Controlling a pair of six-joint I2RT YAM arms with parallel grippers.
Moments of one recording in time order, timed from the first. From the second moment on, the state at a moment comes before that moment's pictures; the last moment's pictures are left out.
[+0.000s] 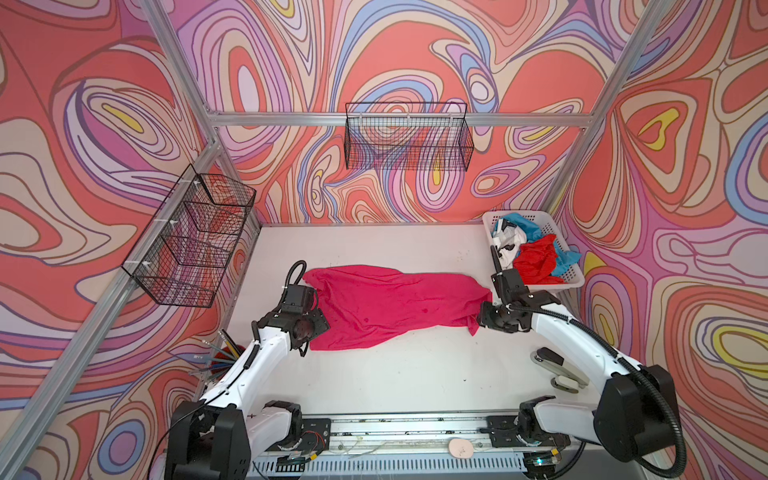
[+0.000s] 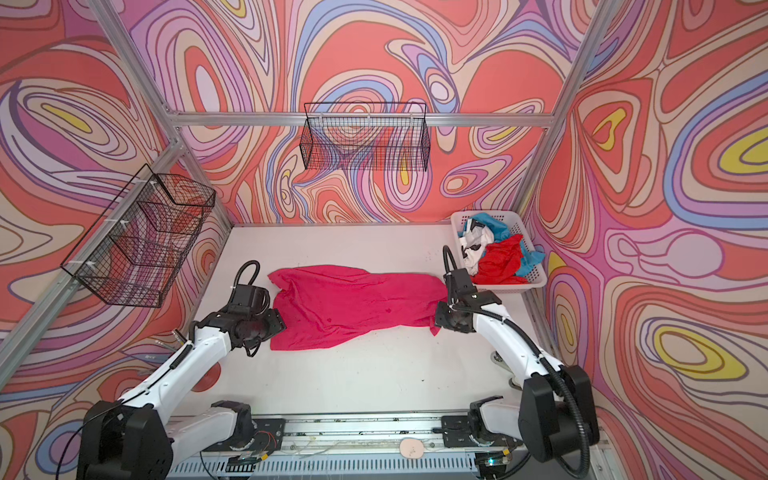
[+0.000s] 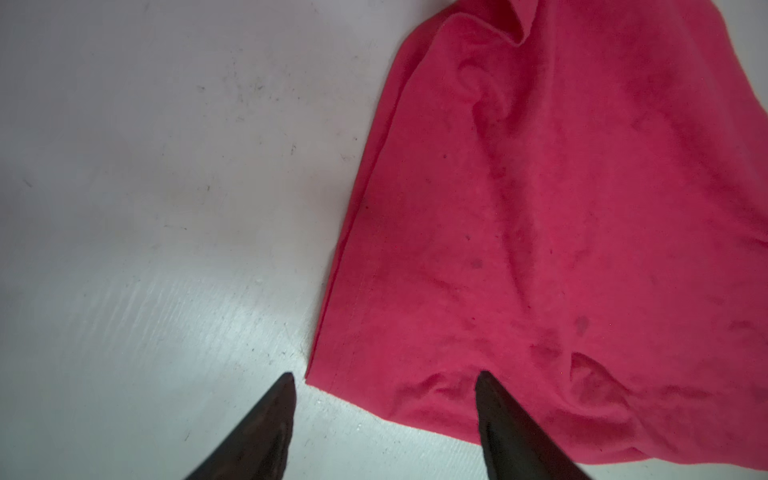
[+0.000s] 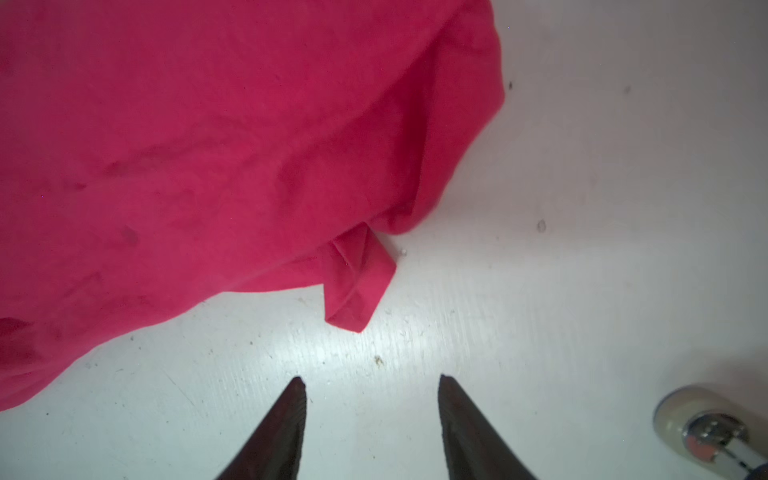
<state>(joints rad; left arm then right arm) -0.15 1.14 0.69 -0.67 -0.05 -0.72 0.22 1.27 0.83 -0.78 -0.03 0.48</state>
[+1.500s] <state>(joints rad) -0.14 1.23 0.55 -0.62 -0.04 -0.82 0.34 1.35 0.93 -0.71 0.12 0.51</state>
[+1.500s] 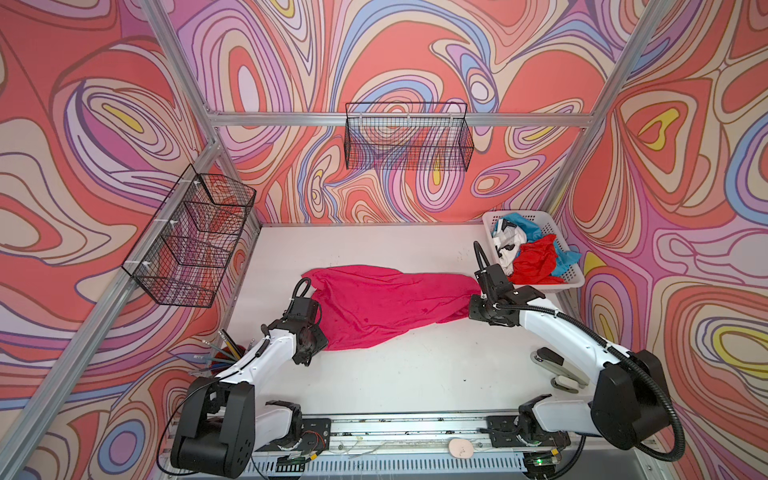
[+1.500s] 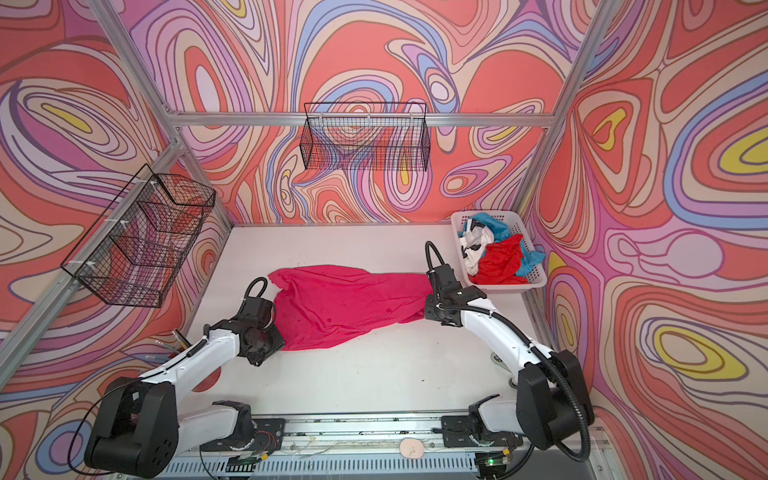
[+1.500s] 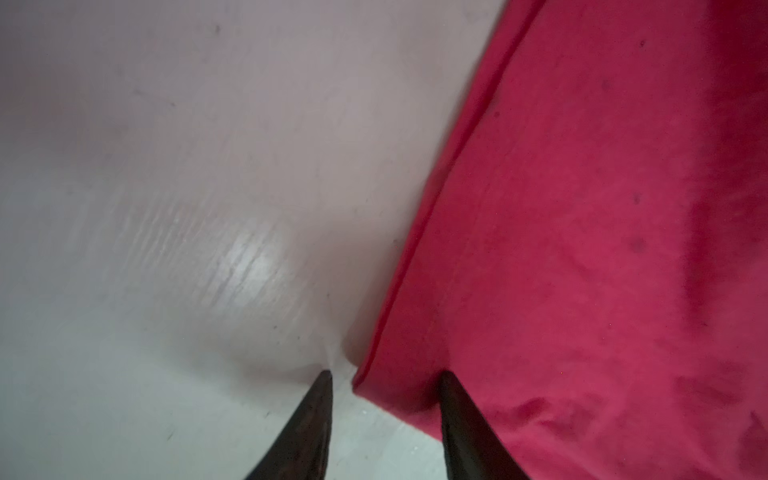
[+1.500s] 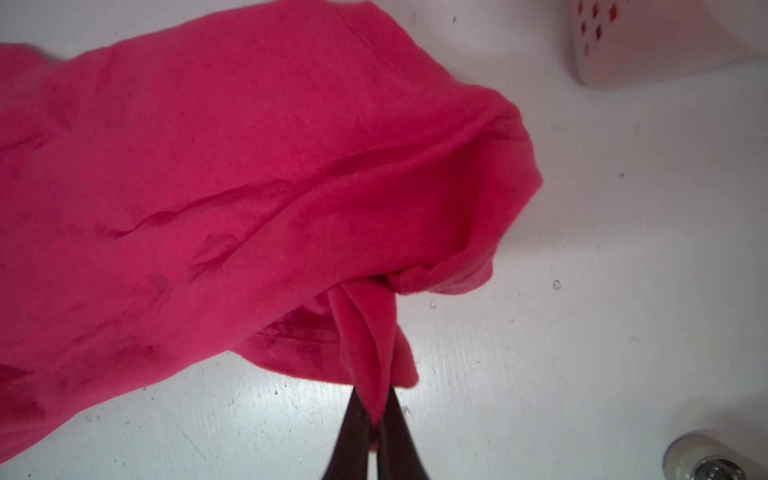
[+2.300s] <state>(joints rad) -0.15 1.02 1.26 -0.77 -0.06 -0.77 0.34 1.30 1.64 -0.86 0.30 0.33</state>
